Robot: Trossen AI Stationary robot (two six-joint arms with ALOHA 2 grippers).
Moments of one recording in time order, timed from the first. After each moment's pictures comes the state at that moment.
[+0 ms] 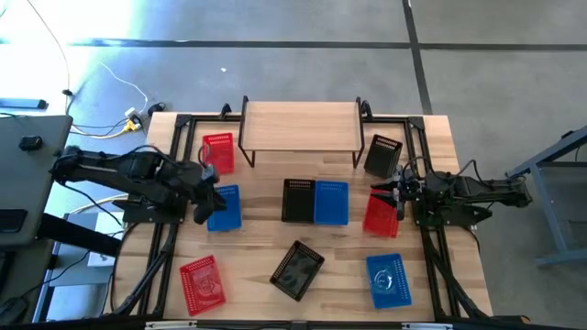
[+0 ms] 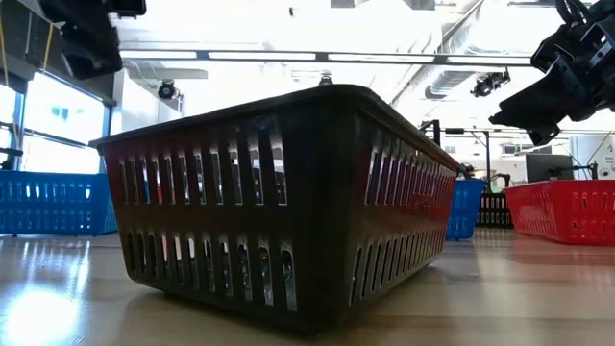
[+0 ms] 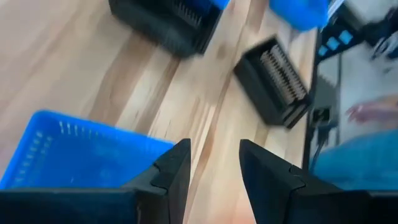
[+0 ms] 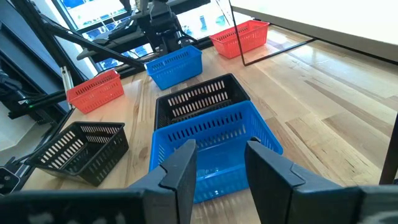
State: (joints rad) left arm -0.03 0.77 0.78 -0.83 0.07 -0.66; right arm 0.07 0.01 0.11 -0.33 0.17 0.33
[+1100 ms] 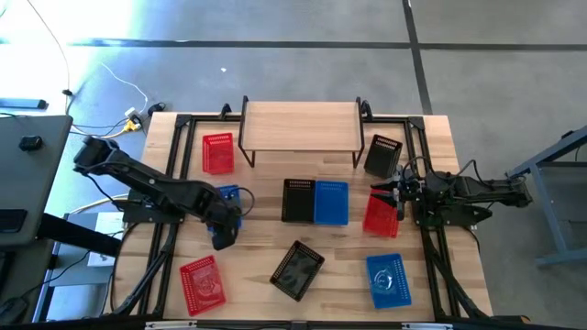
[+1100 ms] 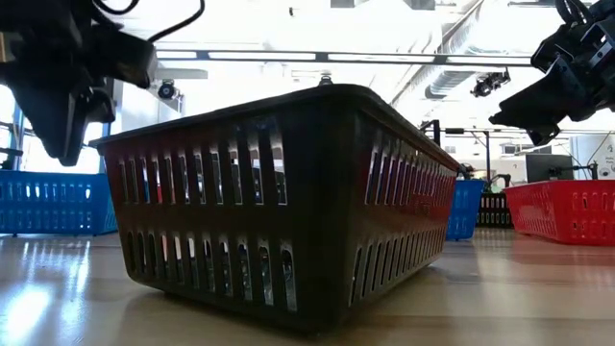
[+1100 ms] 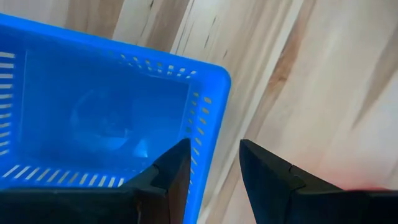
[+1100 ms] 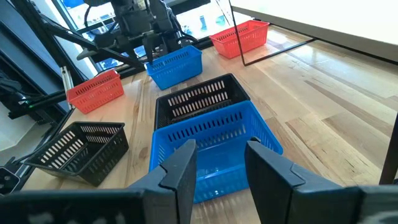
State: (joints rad) left arm -0.22 1.28 0.78 -0.85 0.01 -0.72; right arm 0.07 0.01 0.11 -0.33 0.17 0.33
